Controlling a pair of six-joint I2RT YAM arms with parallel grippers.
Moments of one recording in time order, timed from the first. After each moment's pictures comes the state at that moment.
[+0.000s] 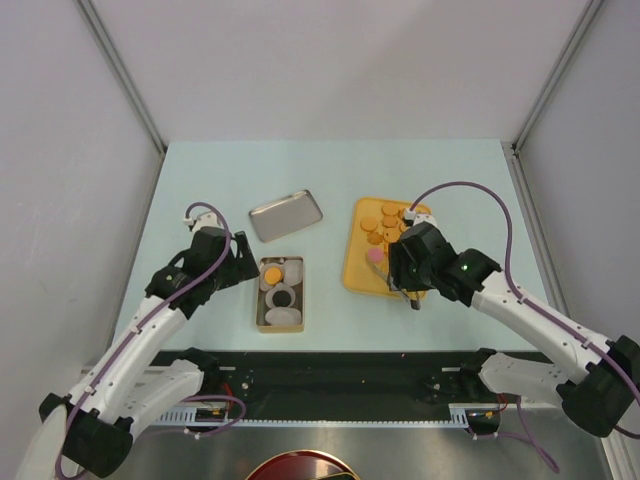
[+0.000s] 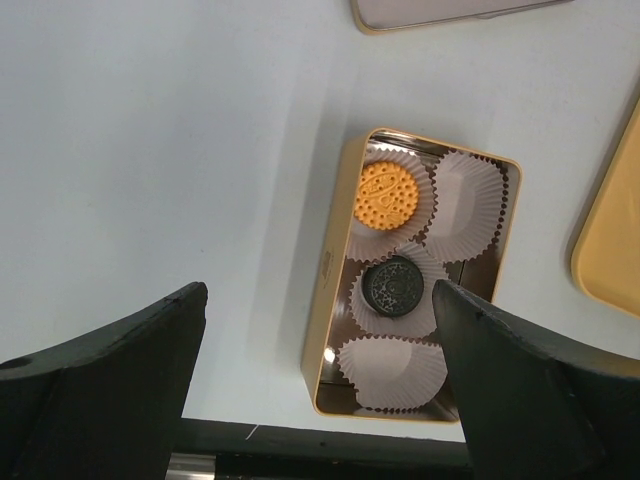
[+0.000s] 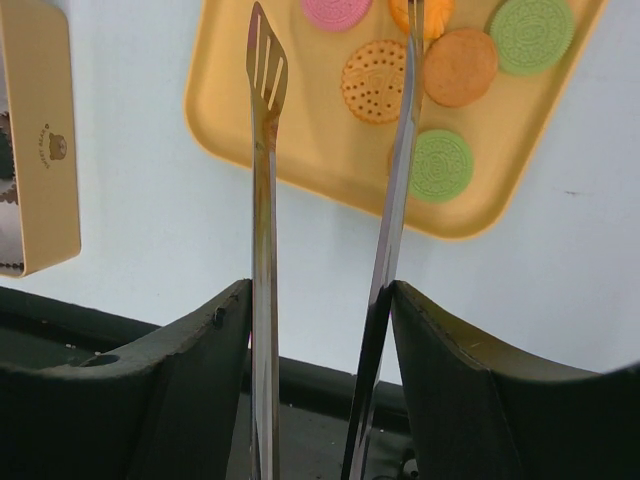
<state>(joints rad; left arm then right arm) -0.41 0.86 0.80 -0.78 -0.29 -0.62 0.72 1.11 0.93 -0.75 0.18 0.56</state>
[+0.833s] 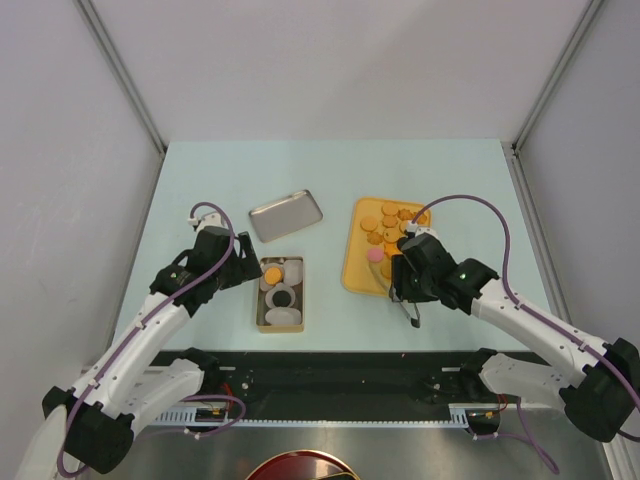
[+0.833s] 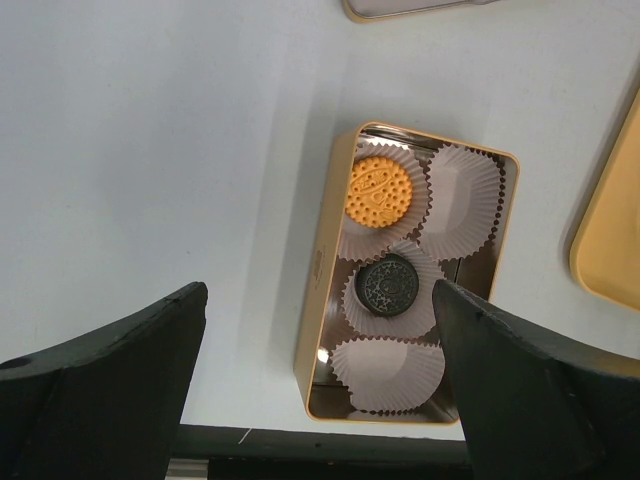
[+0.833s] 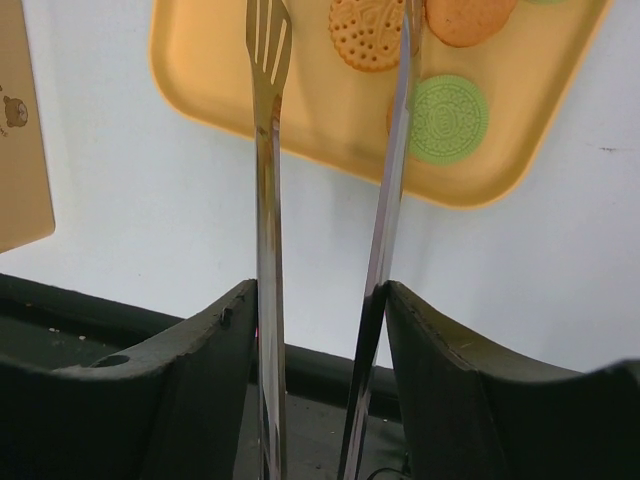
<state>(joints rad) -0.41 0.89 0.78 -0.74 -0.26 -0.62 0.71 1.05 0.81 -0.73 0.14 0.60</state>
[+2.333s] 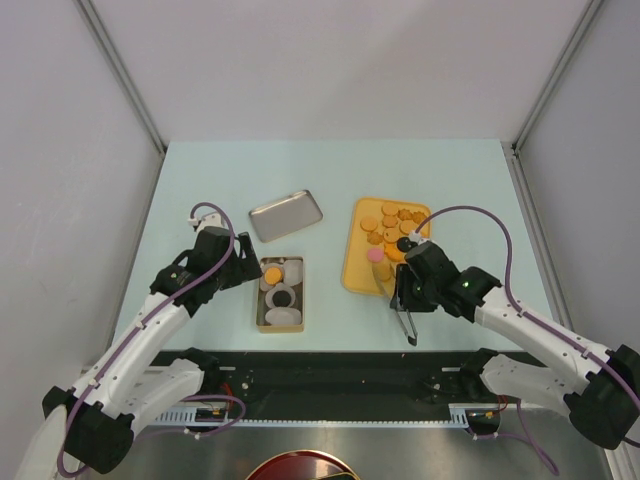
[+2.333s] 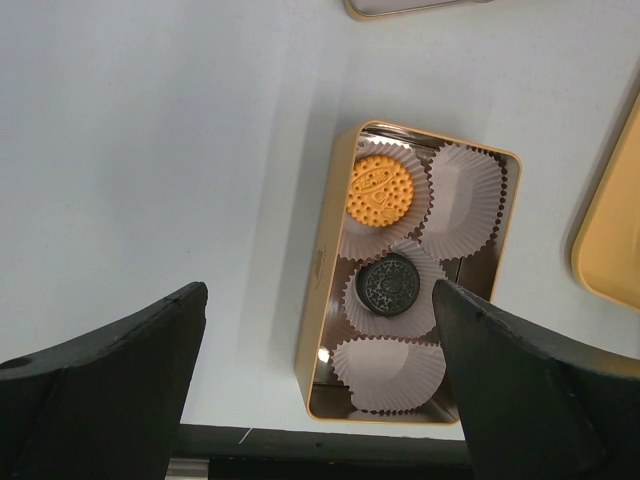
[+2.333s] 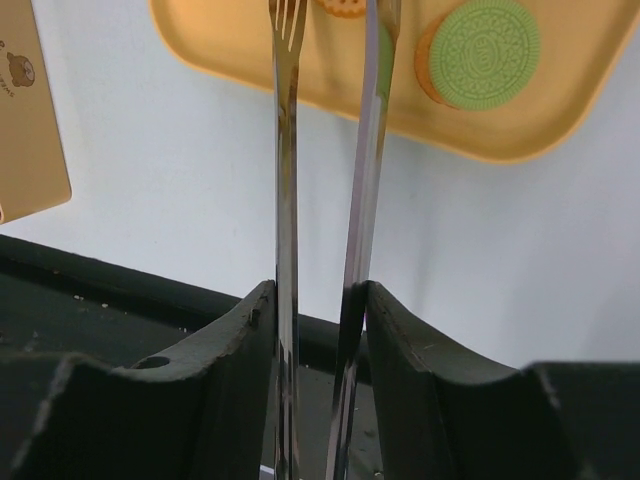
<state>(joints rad) -0.41 0.89 0.78 -0.74 -0.26 -0.62 0.72 1.00 0.74 -0.72 0.05 0.67</state>
